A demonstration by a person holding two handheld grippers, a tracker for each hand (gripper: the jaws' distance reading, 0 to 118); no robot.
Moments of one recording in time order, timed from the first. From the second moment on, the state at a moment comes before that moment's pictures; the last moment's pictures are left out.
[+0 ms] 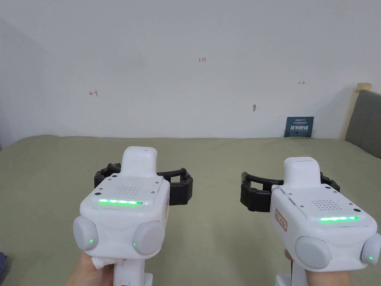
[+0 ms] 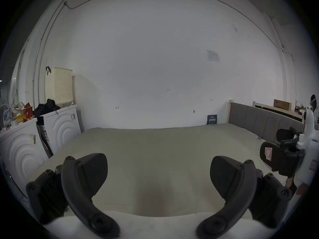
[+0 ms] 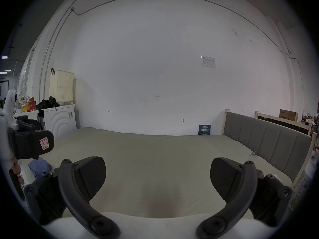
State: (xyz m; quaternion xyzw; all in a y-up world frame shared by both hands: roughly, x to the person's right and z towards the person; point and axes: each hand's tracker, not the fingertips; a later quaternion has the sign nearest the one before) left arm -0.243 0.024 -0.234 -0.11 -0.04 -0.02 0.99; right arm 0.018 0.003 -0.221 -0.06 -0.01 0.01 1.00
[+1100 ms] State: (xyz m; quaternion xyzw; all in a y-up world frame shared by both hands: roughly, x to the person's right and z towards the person) left arm -0.248 0.033 -0.228 -0.12 -0.03 -0.02 0.99; right arm 0.005 0.023 -0.224 -0.09 -0.01 0.02 1.00
